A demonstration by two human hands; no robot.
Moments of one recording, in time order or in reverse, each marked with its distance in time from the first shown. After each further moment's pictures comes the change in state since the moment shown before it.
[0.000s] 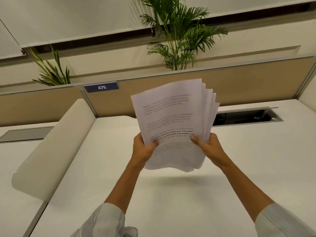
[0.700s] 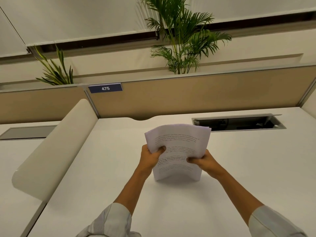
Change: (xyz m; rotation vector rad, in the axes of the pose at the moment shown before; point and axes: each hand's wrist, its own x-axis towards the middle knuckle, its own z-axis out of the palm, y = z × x) left_hand 0.002 -0.032 0.008 -0.084 -0.067 -0.107; right_hand 0.003 0.045 0.008 -0.052 -0.163 0.160
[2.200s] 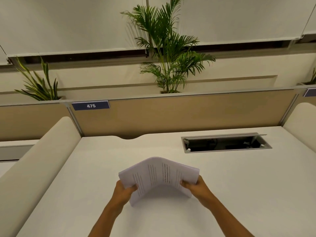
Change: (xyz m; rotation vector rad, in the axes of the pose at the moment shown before) left_hand 0.025 -0.056 -0.060 0.074 0.024 -0.153; right_hand 0.014 0.021 -0.006 0.049 0.170 0.060
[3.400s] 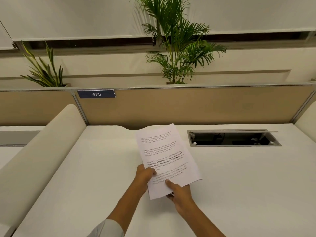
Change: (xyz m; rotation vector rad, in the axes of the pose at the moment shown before) left_hand 0.027 0.020 0.063 -0.124 0.091 -0.358; right_hand -0.021 0.015 0.097 0.551 0.188 0.299
